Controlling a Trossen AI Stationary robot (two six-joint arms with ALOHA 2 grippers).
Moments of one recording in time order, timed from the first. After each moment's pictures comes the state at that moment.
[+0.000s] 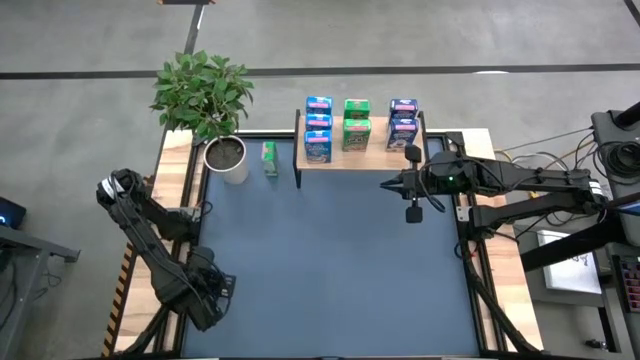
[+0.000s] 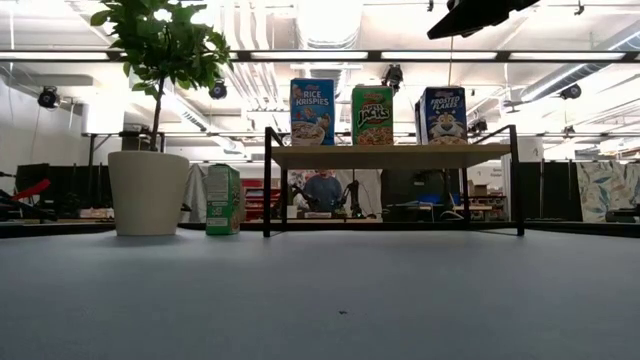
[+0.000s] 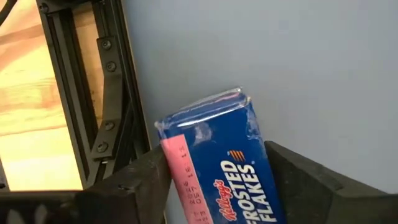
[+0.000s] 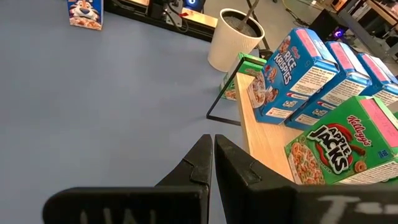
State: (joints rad) left arm -0.95 1.49 1.10 -1.36 -0.04 -2.36; right arm -0.08 0.93 0.94 -0.47 0.08 -0.33
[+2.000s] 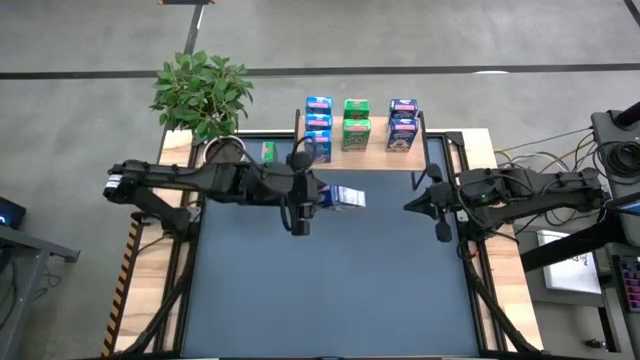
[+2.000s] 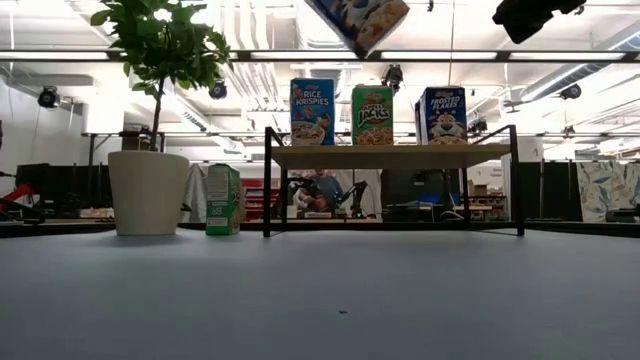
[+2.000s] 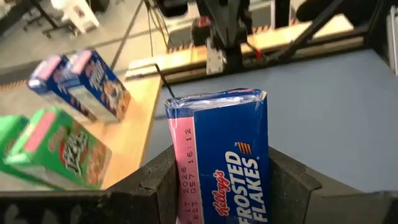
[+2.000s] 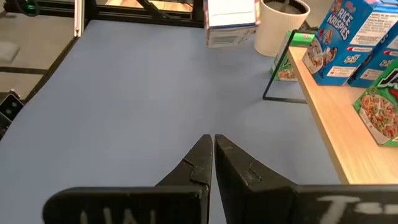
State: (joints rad) left arm -0.10 1.49 1.51 -0.51 -0.25 0.16; right arm 0.11 0.69 0.83 -0.62 0.07 -0.03
